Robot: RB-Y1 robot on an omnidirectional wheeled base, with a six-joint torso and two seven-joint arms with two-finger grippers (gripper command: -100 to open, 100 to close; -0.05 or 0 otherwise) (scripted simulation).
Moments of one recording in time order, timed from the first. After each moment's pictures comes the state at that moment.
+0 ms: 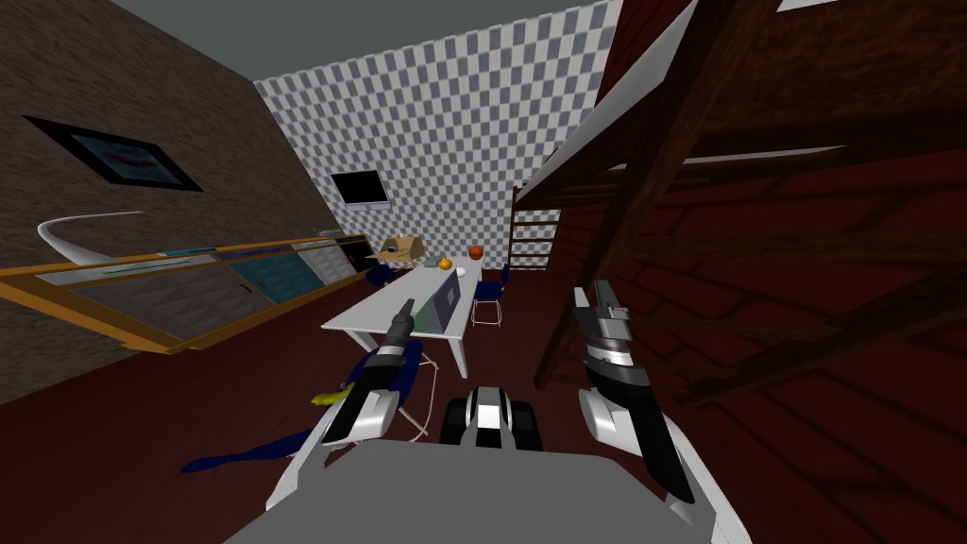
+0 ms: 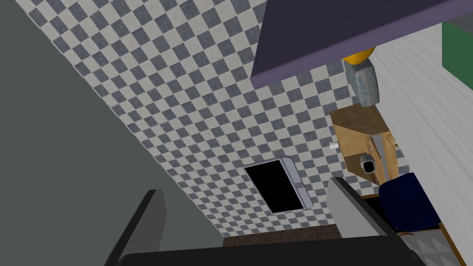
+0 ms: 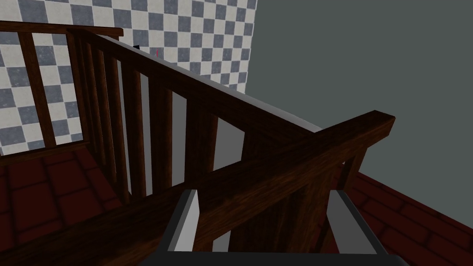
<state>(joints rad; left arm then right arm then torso) 0.51 0.13 0.05 -2.19 -0.04 -0.13 -0.15 0.48 -0.02 -0.06 -2.31 0.11 -0.48 -0.12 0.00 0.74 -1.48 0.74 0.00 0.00</state>
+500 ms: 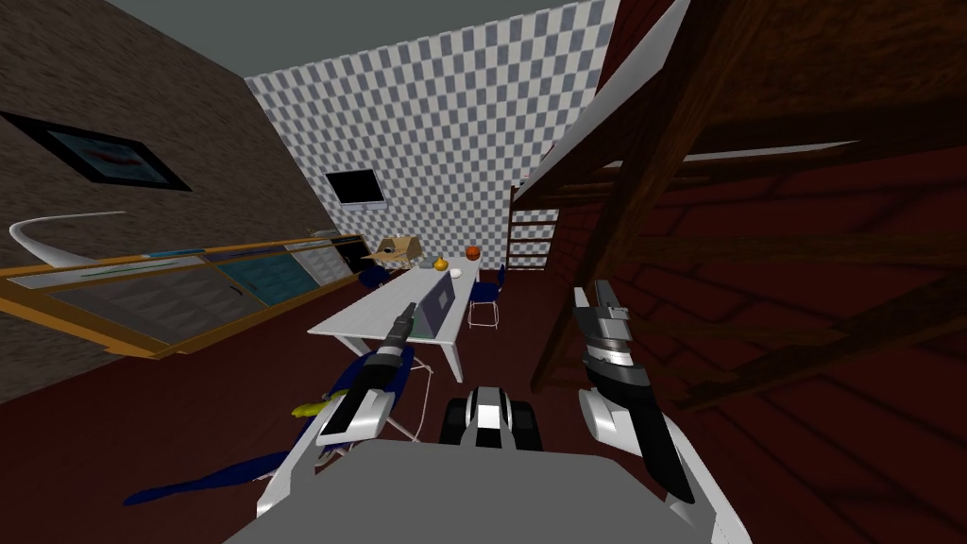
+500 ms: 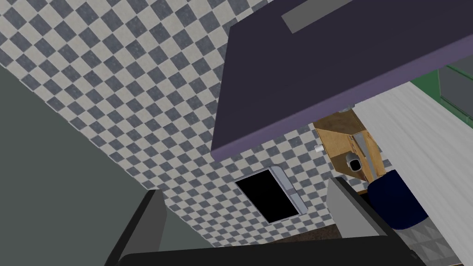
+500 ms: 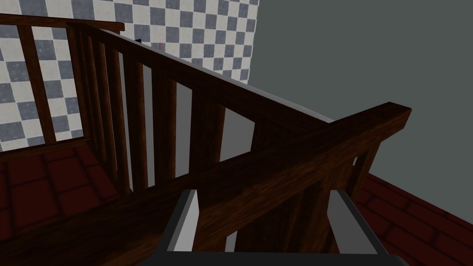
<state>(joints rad) 0.51 0.18 0.07 -2.18 -0.06 -0.03 -0.17 0.48 -0.02 -0.06 -2.31 0.11 -0.48 -0.12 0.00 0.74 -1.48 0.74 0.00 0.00</state>
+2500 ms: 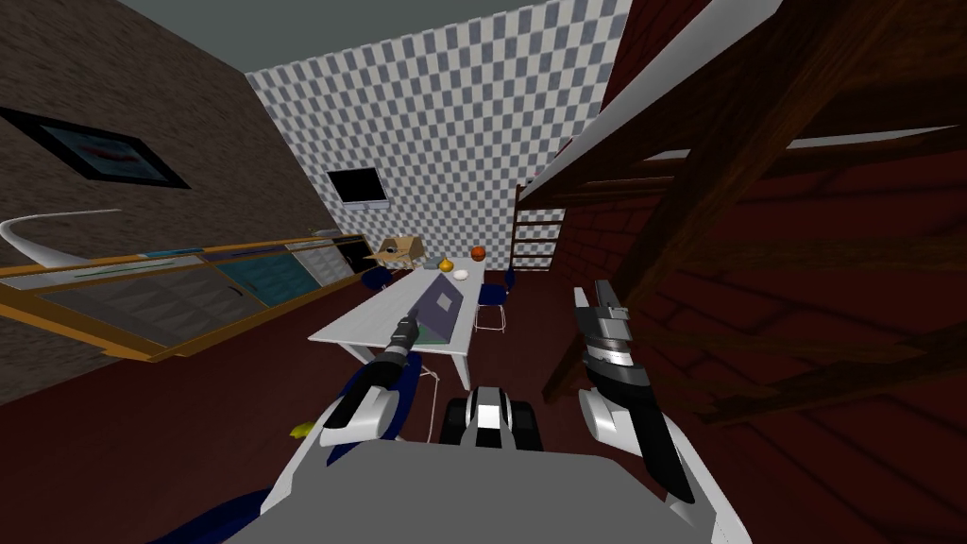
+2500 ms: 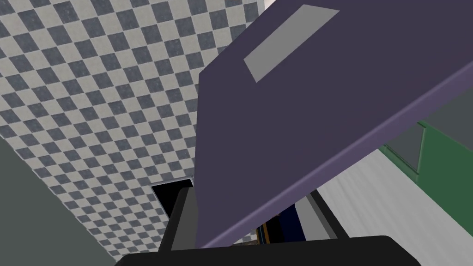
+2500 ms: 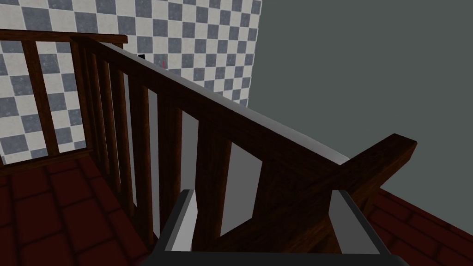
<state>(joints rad) 0.52 0.13 0.04 -2.25 0.07 0.19 -0.04 0.48 -0.02 -0.06 -2.31 0.11 -0.48 -0.12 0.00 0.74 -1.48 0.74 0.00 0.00</state>
